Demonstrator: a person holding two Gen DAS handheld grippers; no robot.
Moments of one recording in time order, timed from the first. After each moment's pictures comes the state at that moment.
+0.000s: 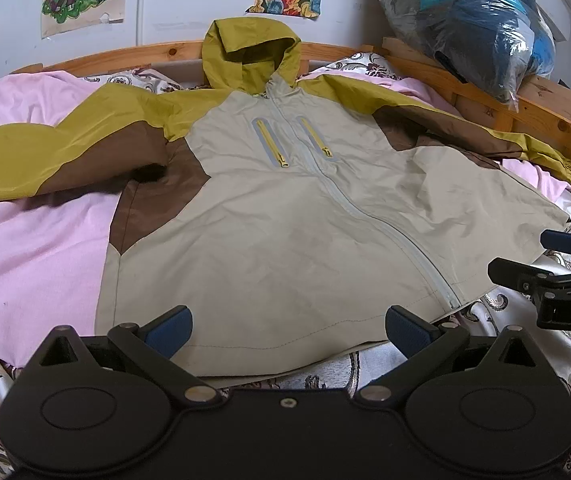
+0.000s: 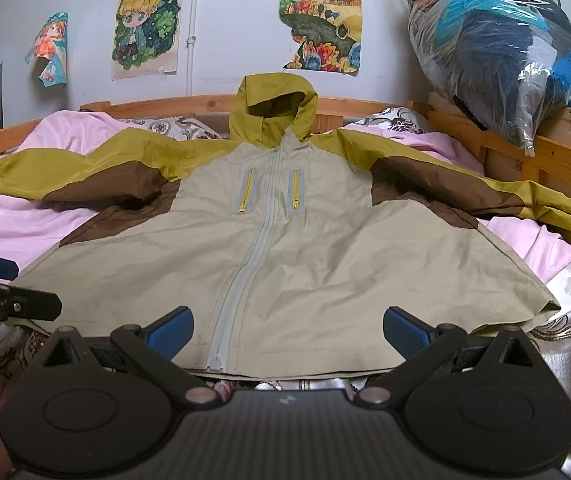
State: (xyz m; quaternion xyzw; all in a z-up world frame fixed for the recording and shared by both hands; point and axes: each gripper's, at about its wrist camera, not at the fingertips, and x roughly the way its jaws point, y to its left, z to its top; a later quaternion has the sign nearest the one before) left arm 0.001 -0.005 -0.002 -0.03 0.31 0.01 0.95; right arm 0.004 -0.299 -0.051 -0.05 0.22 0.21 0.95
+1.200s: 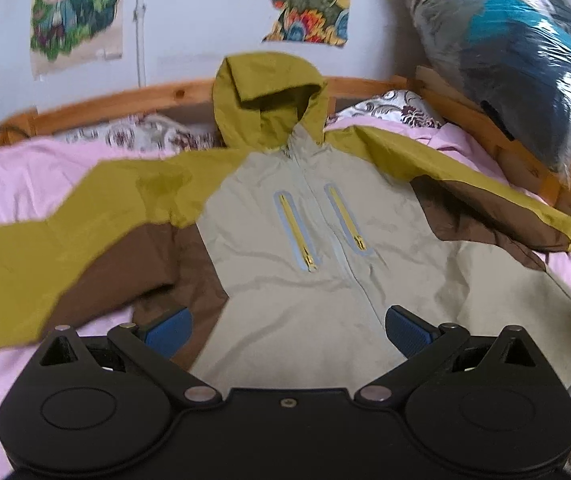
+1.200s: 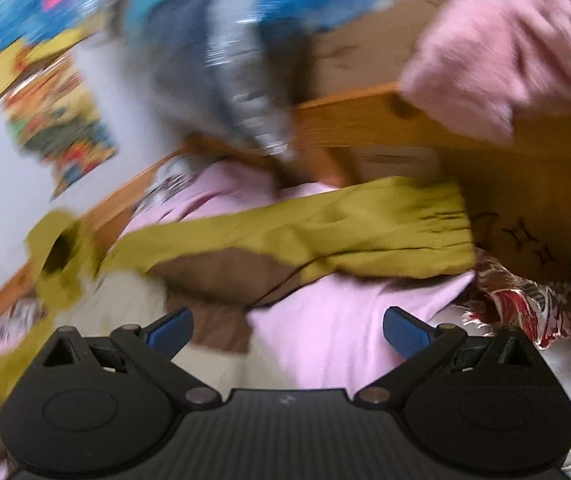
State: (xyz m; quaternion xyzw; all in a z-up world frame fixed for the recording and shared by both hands) left arm 0.140 0.019 0.099 -0.04 0.32 0.04 0.94; right arm 0.219 -0.483 -0.025 0.26 0.23 -0.01 0.94
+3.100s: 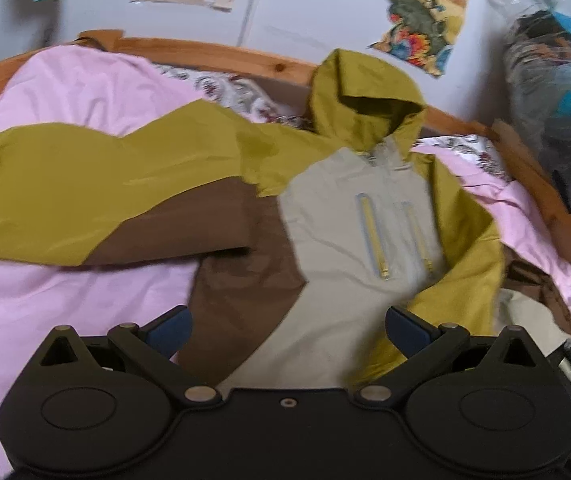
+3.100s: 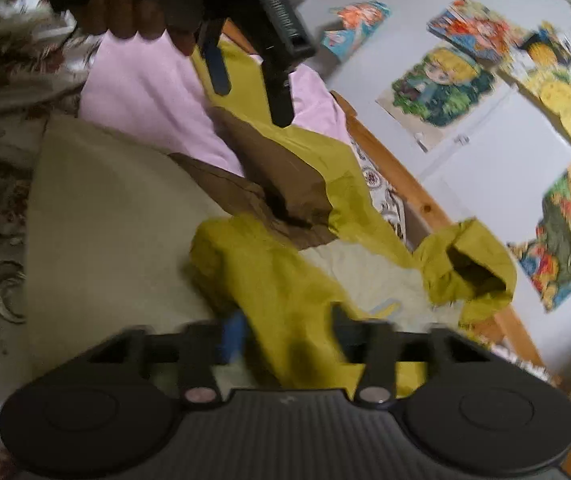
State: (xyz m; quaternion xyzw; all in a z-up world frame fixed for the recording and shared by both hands) left arm 0.117 0.111 0.056 -0.16 0.29 0.10 0.94; right arm 0.109 -0.225 -0.097 -0.41 0.00 0.45 0.79
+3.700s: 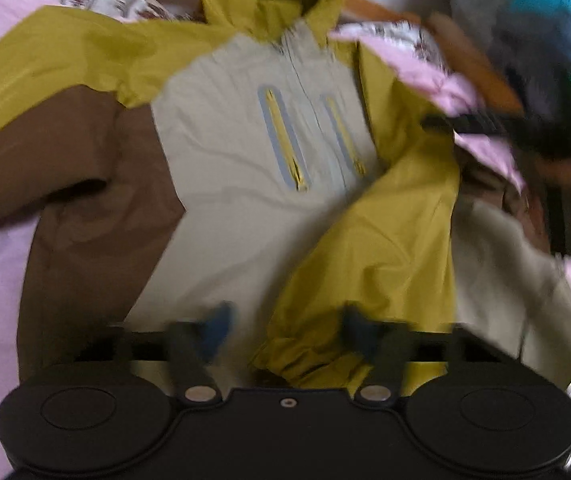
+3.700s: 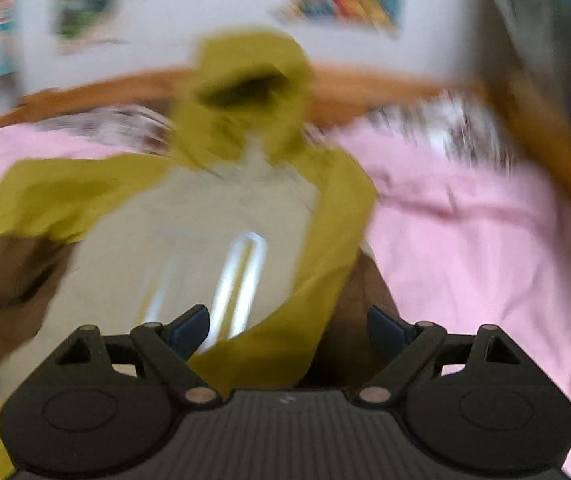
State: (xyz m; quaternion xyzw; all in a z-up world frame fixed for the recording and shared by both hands) left arm 0.216 0.070 -0.009 -0.14 0.43 -0.05 0.89; right arm 0.418 -0.257 0.001 -0.07 0.33 0.25 0.91
